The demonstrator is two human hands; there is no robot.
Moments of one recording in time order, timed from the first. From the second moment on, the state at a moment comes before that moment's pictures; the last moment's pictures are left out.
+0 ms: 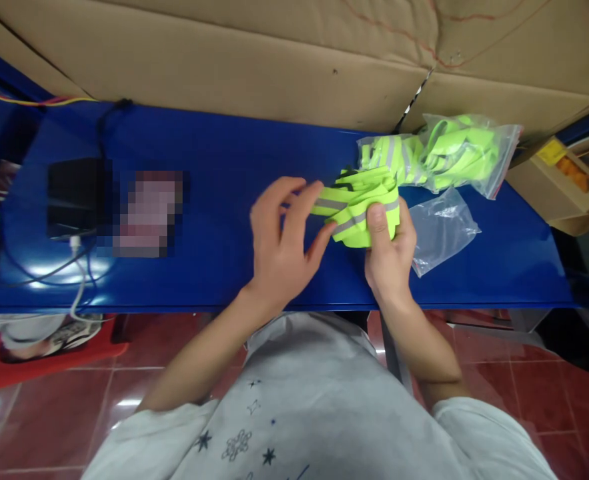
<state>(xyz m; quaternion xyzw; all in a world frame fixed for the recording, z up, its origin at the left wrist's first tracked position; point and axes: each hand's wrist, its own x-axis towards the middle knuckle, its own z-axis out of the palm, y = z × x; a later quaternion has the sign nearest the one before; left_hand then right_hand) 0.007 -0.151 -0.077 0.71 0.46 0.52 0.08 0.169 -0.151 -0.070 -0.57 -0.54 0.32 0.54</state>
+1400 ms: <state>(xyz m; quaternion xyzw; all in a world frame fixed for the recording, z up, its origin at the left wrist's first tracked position) 0.029 -0.218 -0.086 0.49 0.41 0.33 0.69 0.242 -0.214 -0.089 -0.63 -0.69 0.19 0.31</state>
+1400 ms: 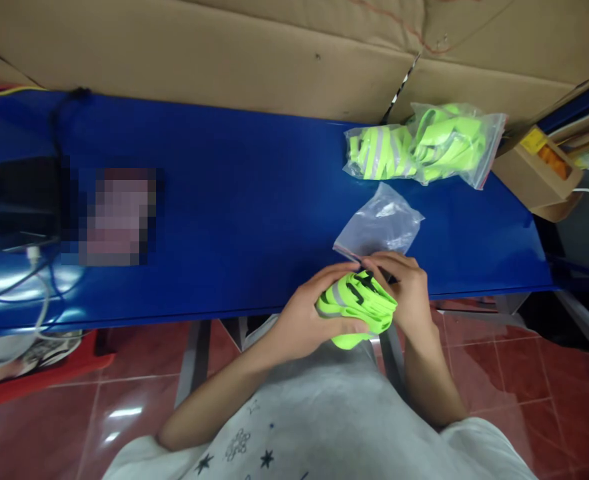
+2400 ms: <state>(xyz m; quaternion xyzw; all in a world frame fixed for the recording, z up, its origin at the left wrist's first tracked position) 0.010 -0.203 -0.086 0.62 0.48 0.31 0.54 0.225 -0.236 -0.068 -0.45 -0.81 0.06 0.37</state>
